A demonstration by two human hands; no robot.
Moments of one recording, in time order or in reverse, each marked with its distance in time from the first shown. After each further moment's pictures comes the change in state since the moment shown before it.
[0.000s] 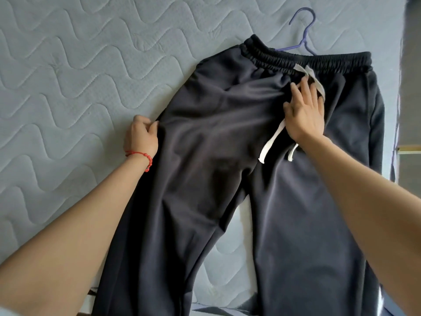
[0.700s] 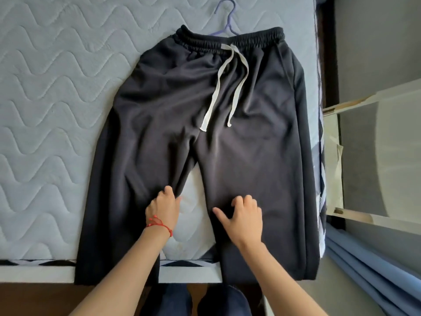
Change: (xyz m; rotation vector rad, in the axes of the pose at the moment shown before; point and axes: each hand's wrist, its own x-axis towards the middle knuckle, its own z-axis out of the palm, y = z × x) left_hand -0.250 0.005 0.042 0.588 -0.428 0.164; right_hand -0.312 0.030 0.035 0.042 -0.205 0.178
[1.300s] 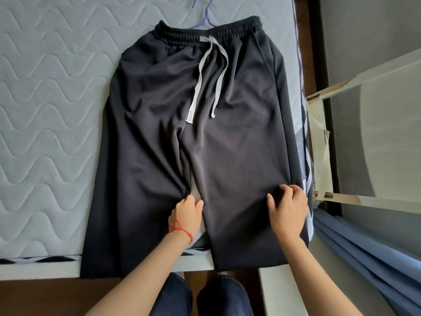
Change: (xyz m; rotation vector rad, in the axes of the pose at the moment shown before) left_hand -0.050 0.057 0.031 -0.242 -0.161 -0.008; right_hand -0.005 0.107 -0.026 0.133 0.266 0.361
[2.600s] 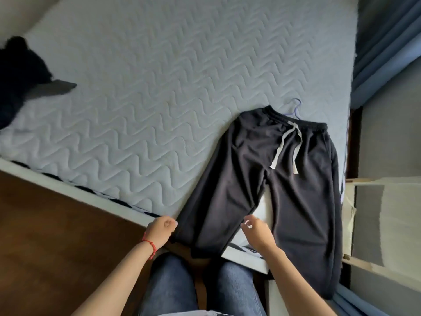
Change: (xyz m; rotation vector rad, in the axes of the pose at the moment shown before) left_hand -0.149 -0.248 -0.175 -0.592 0.045 -0.194; right_hand -0.181 -0.200 -0.069 -0.055 -0.664 -0.350
